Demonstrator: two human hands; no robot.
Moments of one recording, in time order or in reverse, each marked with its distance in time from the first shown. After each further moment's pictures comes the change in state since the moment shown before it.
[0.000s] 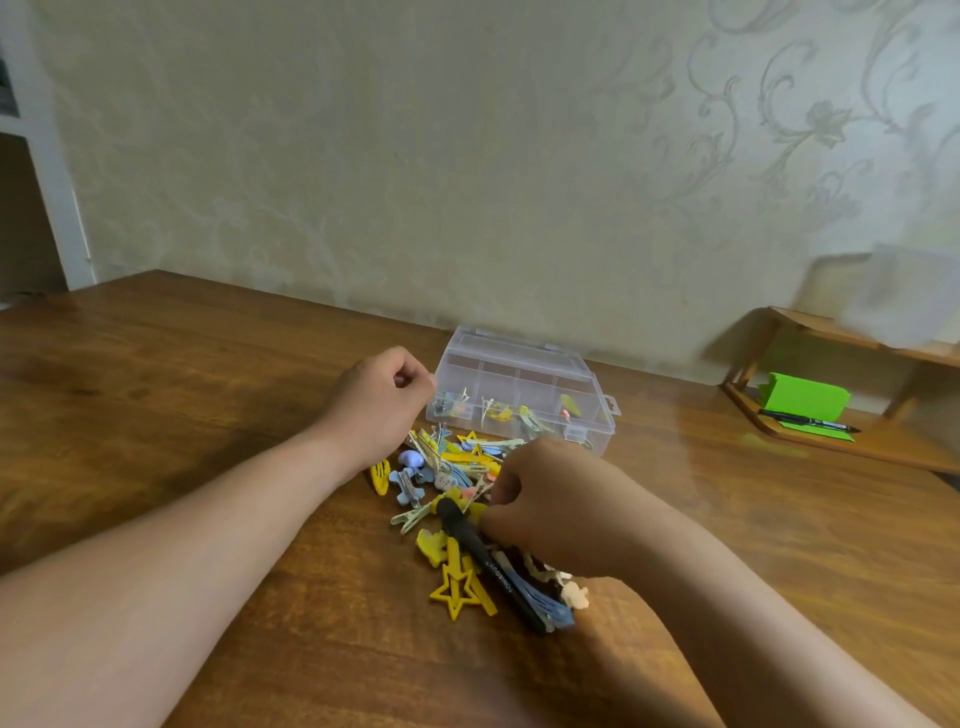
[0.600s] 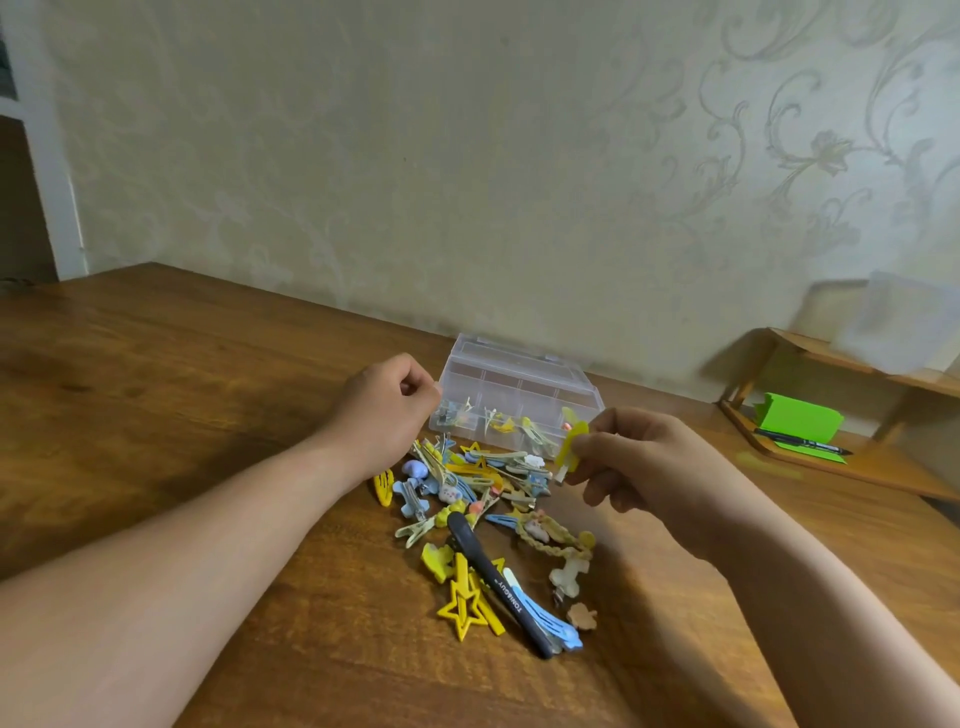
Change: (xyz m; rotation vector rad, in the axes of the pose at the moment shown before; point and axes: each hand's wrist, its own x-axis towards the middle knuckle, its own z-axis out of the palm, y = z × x) left_hand 0.003 -0.003 0.001 -0.040 -0.011 -0.006; right_hand 0.003 0.062 -0.032 0.777 0.230 0.105
